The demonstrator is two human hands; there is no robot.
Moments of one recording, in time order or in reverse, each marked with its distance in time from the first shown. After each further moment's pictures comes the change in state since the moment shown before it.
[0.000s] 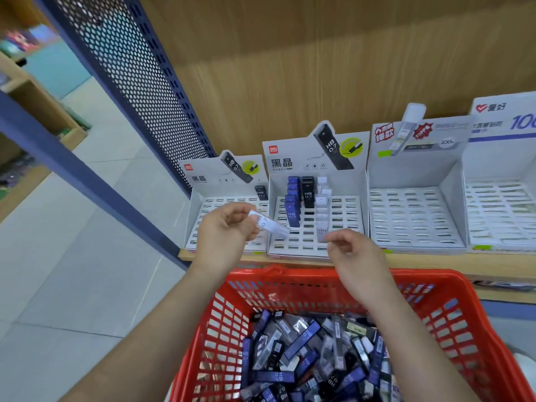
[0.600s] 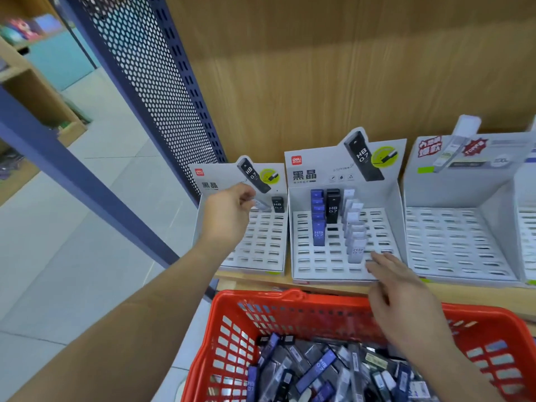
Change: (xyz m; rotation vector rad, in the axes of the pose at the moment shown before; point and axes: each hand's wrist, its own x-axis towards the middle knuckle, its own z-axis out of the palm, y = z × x) left_hand 0.101 -0.032 -0.014 0.598 0.114 0.285; right_hand 0.009 0.048 0.006 -0.586 0.174 -0.303
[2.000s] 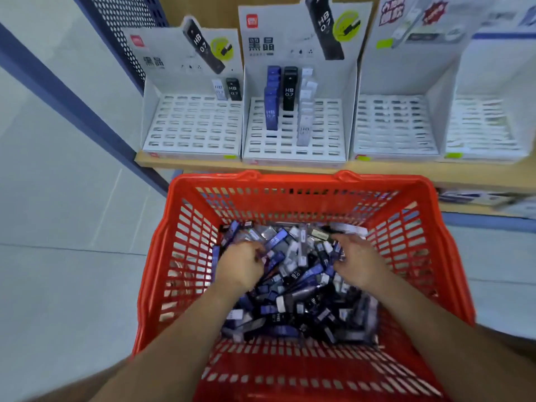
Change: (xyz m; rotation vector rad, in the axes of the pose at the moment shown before) left_hand -0.243 -0.036 0.090 0.225 -0.749 -0.128; right_hand -0.101 0.061 0.028 -0.119 -0.767 0.195
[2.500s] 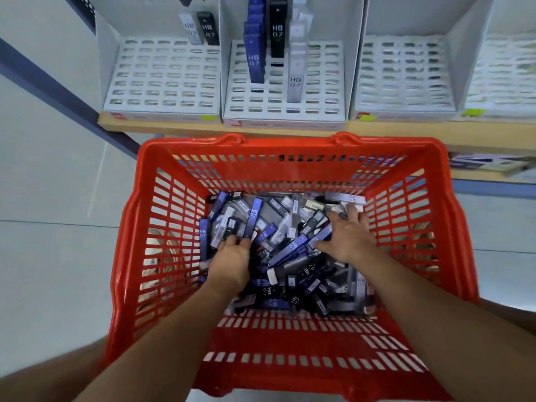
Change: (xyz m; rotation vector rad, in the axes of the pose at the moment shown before) left_hand -0.014 -0.019 0.063 0.245 -0.240 -0.088; right_hand 0.023 0.018 0.040 -0.123 -0.165 0.258
